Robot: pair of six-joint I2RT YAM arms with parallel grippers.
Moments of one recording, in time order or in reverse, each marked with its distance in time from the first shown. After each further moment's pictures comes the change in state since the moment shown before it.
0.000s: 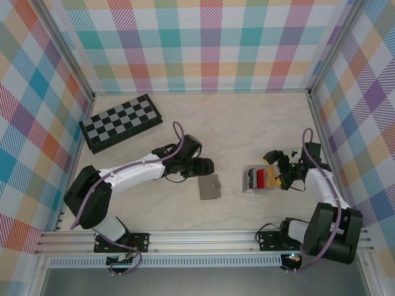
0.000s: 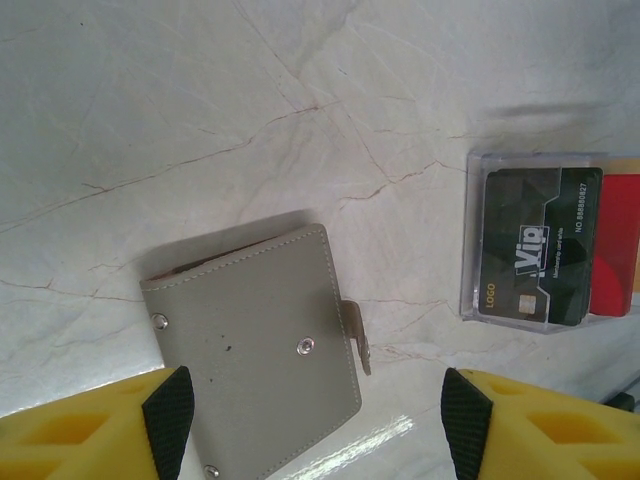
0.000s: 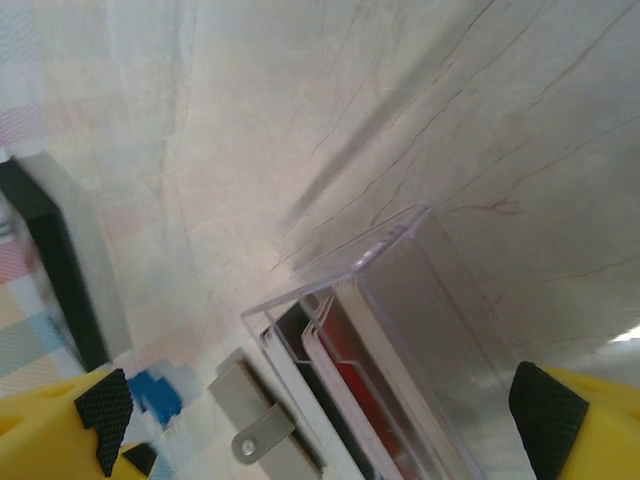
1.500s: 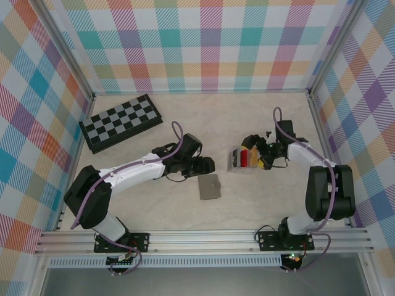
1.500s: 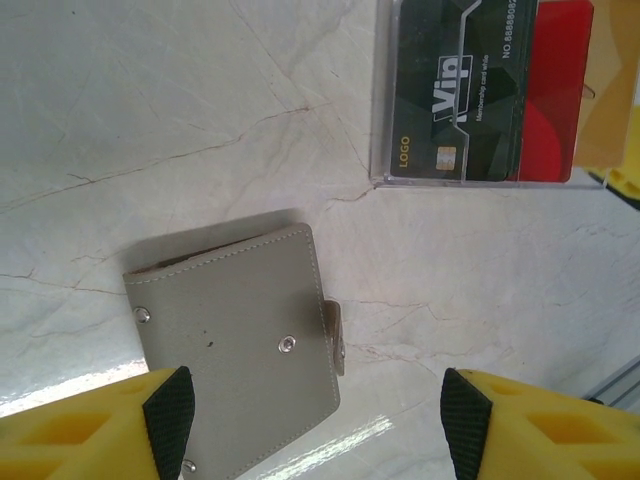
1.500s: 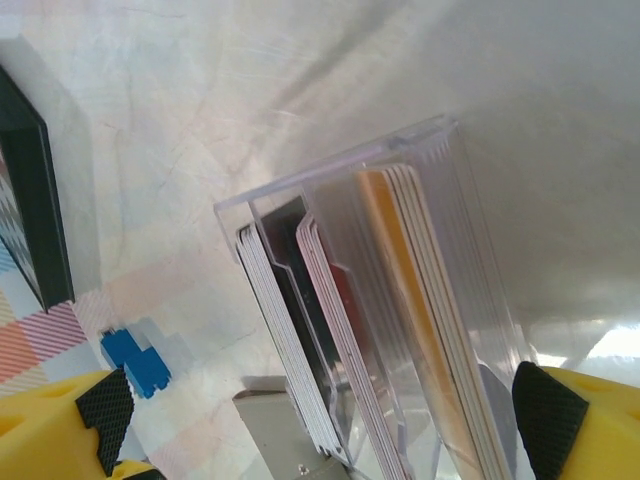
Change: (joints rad) left arm 0.002 0.002 0.013 -0.003 0.008 -0.053; right arm 0.301 0.382 0.287 0.143 -0.018 -0.013
